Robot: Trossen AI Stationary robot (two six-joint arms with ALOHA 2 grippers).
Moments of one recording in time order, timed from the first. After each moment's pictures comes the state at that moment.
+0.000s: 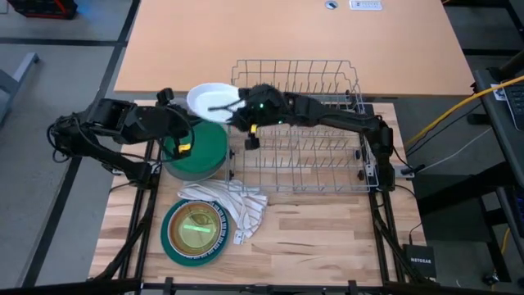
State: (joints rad) left arm -0.13 1.20 1.74 -1.27 -0.69 0.03; right arm -0.20 1.96 2.11 -0.63 -0.03 -0.55
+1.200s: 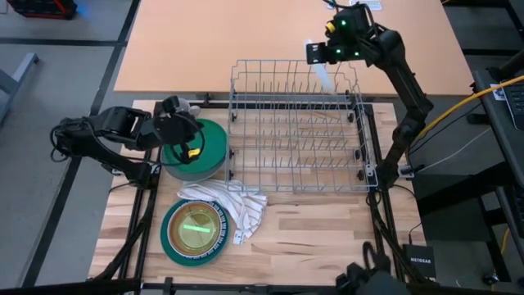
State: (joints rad) left arm -0.12 1.20 1.60 -1.23 -0.71 -0.07; right arm -0.81 1.75 2.34 -1.27 -0.02 0.44
